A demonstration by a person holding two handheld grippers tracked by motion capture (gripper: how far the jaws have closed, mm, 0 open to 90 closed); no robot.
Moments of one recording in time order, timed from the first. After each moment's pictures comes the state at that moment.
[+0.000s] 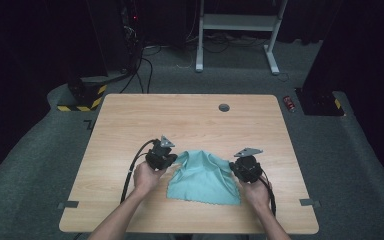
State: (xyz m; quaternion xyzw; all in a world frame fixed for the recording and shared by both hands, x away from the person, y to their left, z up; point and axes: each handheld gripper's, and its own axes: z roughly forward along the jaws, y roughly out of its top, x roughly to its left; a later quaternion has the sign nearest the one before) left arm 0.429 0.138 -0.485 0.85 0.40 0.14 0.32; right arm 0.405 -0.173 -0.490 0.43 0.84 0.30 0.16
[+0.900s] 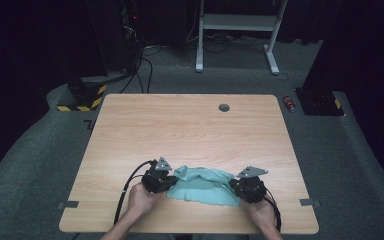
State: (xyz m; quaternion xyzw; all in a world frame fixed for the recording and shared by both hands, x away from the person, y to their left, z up) left arm 0.366 0.145 -0.495 0.86 0.36 0.09 0.35; right arm 0.351 -0.184 -0.496 0.39 0.84 0.33 0.15
